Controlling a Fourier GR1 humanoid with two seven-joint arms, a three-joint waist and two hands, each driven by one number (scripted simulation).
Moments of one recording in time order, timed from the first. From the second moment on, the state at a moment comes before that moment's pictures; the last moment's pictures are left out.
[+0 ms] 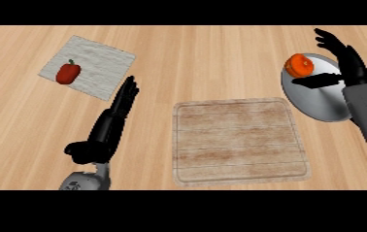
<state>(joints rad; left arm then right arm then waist) -0.09 0.03 -0.17 -1.55 -0.01 0.02 -0.10 -0.87 -0.49 -0.38 -0.26 0.56 -0.10 -0.54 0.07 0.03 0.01</state>
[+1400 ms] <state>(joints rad) -0.05 0.03 -0.15 -1.56 -0.01 0.03 -0.10 -0.62 -0.76 -0.53 -0.23 0.35 0.47 -0.80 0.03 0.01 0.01</state>
